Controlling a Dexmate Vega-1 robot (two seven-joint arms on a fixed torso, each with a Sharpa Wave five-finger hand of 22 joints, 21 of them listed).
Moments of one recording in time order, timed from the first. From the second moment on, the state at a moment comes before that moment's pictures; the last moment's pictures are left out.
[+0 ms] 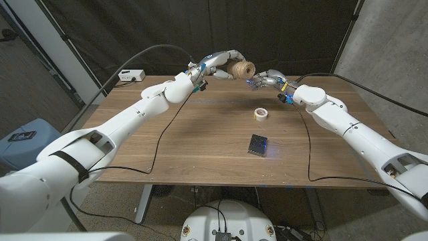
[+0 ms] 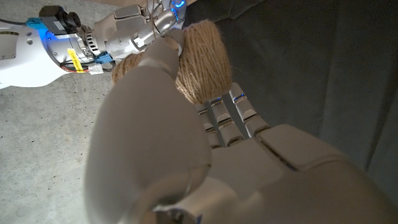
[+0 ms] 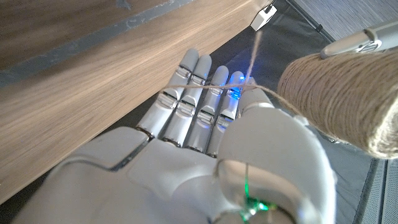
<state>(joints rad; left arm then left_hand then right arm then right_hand) 0.31 0.49 0.75 -1.21 0.44 -0.56 0.18 1.45 0.03 0.28 -0.18 0.43 0.46 0.00 0.57 0.43 0.32 -0.06 0.67 0.85 0.40 -0.06 0.60 0.55 0.17 0.07 0.67 0.21 -0.54 -0.65 -0.56 -1.39 0.31 0.04 0.19 0.97 0.12 0.21 -0.14 0.19 0.91 -0.06 0.23 0.20 0.83 -0.08 0.38 0.28 0.85 -0.11 0.35 0.40 0.81 -0.10 0.41 0.19</state>
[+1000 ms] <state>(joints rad) 0.30 0.48 0.76 -1.19 0.43 -0.56 0.18 1.45 0.03 0.28 -0.19 0.44 0.46 0.00 0.57 0.43 0.33 -0.06 0.67 0.85 0.40 -0.06 0.60 0.55 0.16 0.08 0.68 0.21 -0.58 -0.68 -0.56 -1.44 0.34 0.01 0.21 0.98 0.12 0.21 -0.15 0.19 0.91 -0.06 0.23 0.20 0.83 -0.08 0.37 0.28 0.85 -0.11 0.35 0.40 0.81 -0.09 0.41 0.19</state>
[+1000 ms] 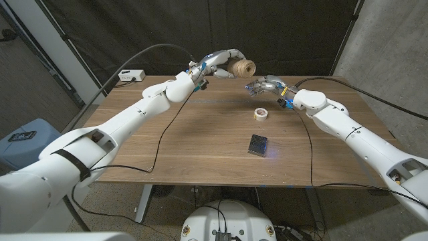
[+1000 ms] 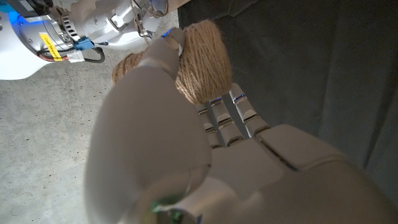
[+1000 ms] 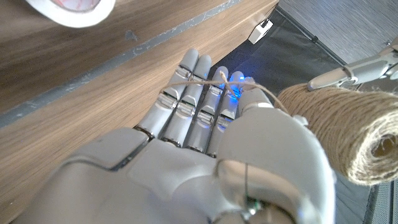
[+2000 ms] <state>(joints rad) 0.27 0.46 0.78 -1.13 0.43 -0.57 0.20 1.45 0.03 0.28 -0.19 0.44 0.46 0.00 0.57 0.43 0.33 -0.06 0.66 0.85 0.40 -0.06 0.60 0.55 0.15 0.08 0.69 0.21 -0.62 -0.70 -0.56 -1.49 0.36 -0.01 0.23 0.98 0.12 0.21 -0.15 0.19 0.91 -0.06 0.22 0.20 0.83 -0.08 0.37 0.28 0.85 -0.11 0.34 0.40 0.81 -0.09 0.42 0.19</state>
